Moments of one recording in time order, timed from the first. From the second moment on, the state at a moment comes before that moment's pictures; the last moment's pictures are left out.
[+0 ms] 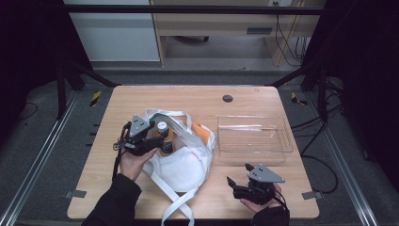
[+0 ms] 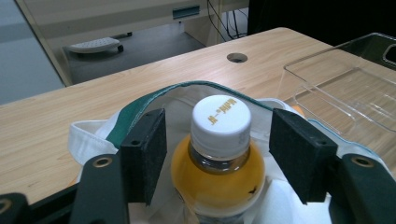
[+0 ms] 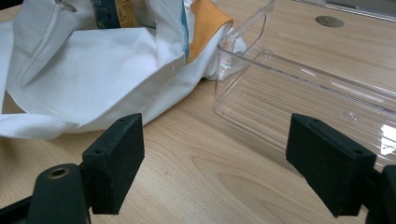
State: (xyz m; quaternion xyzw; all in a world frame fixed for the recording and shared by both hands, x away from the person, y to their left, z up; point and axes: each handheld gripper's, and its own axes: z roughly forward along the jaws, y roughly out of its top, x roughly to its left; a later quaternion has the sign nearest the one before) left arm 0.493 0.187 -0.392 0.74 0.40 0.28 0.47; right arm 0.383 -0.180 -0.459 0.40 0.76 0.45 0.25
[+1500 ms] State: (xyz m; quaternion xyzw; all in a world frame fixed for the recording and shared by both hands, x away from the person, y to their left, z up) left arm 0.498 0.182 -0.393 0.73 0.41 0.28 0.47; right arm 0.385 -0.179 -0.460 0.40 0.76 0.44 0.24
